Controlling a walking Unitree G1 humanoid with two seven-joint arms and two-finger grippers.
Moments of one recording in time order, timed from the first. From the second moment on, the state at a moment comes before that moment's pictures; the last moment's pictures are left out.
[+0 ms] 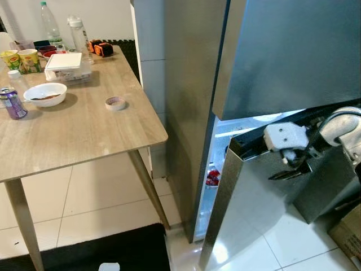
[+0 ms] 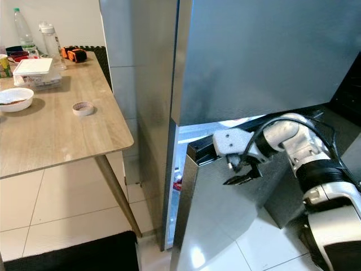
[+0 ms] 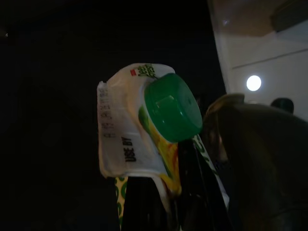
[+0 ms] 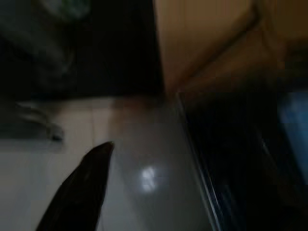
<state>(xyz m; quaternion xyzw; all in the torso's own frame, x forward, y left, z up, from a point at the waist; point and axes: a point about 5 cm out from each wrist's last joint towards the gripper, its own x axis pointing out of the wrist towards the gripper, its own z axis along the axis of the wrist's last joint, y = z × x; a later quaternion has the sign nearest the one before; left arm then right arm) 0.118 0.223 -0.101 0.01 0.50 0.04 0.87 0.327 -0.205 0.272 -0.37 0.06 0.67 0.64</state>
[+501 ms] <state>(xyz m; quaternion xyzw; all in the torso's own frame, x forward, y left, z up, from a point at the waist) 0.121 0.220 -0.100 0.01 0.49 0.03 0.87 0.333 -0.171 0.299 -0.30 -0.04 0.70 0.65</state>
